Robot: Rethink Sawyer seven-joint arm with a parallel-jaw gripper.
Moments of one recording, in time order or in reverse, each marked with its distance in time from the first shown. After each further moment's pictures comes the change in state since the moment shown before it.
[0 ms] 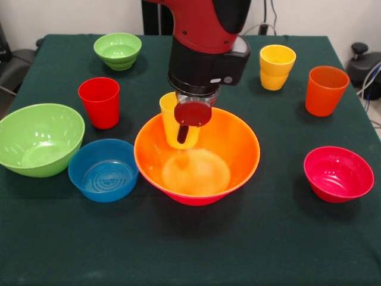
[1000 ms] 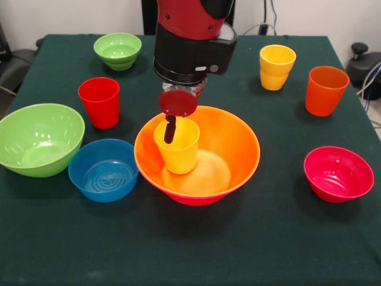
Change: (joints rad) arm -0.025 -0.040 -0.003 0.026 0.000 0.000 0.000
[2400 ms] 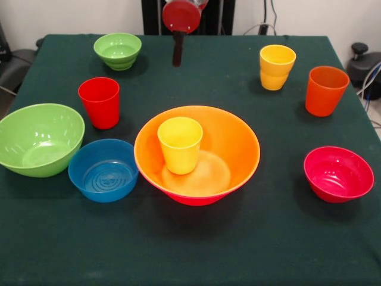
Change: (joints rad) arm -0.068 -0.322 0.058 0.422 0.000 -0.049 0.000
